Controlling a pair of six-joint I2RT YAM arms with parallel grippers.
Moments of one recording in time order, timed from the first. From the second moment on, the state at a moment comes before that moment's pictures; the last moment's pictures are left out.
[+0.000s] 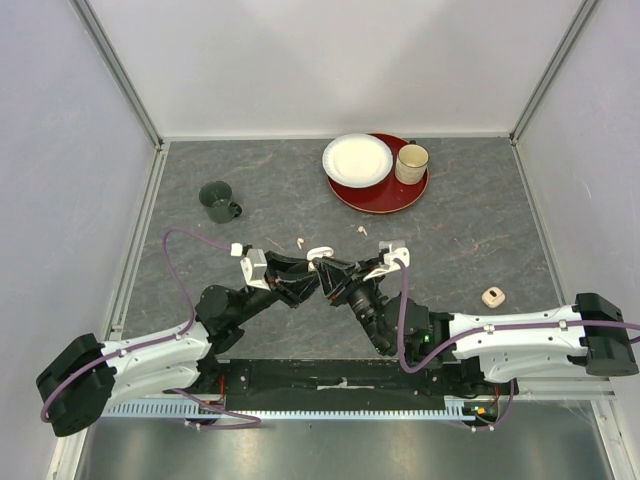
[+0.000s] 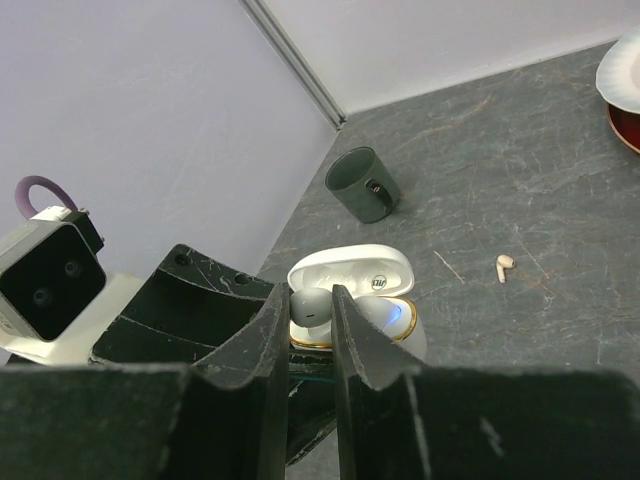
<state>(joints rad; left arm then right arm) -0.91 0.92 0.21 1.13 0.19 -0.28 1.48 1.14 0.72 0.60 0.97 0.50</state>
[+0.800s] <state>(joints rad) -0.90 0.85 0.21 1.09 0.17 -0.26 1.51 1.10 0.81 0.38 0.94 0.51</state>
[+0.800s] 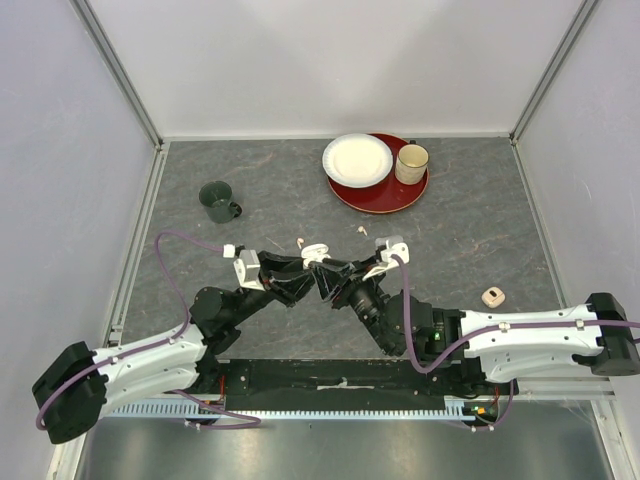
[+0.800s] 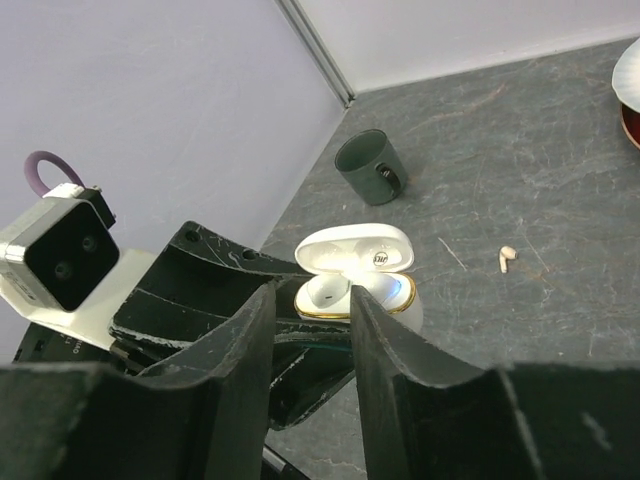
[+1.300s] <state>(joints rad) -0.90 0.80 0.21 1.05 0.17 -0.26 1.51 1.00 0.83 0.38 0.97 0.48</state>
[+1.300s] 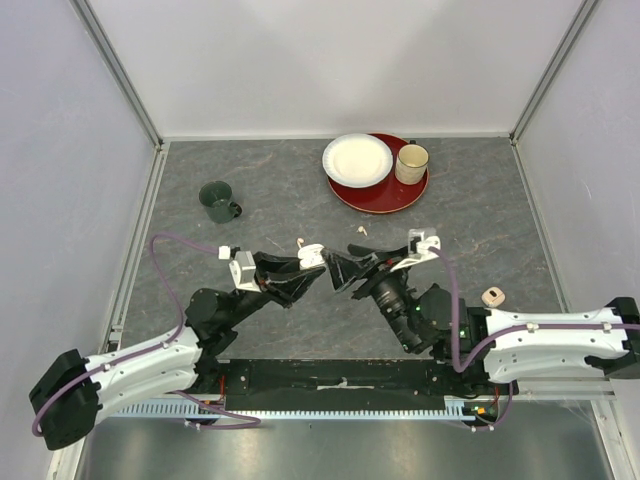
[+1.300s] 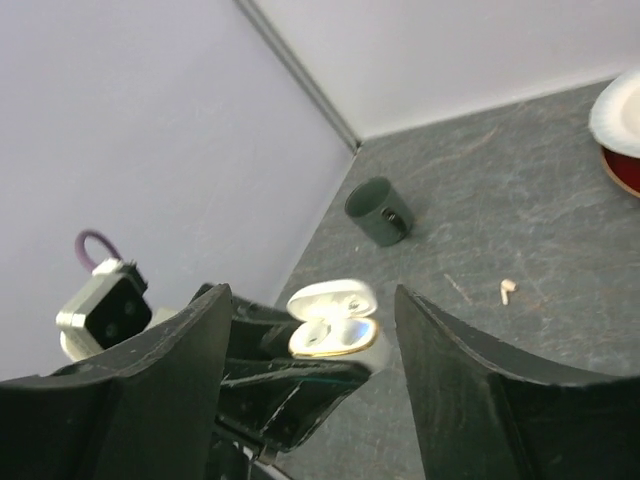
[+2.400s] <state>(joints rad) -0.90 0.65 0.21 0.95 0.16 -0.26 1.07 1.02 1.14 -0.40 0.62 0.52</state>
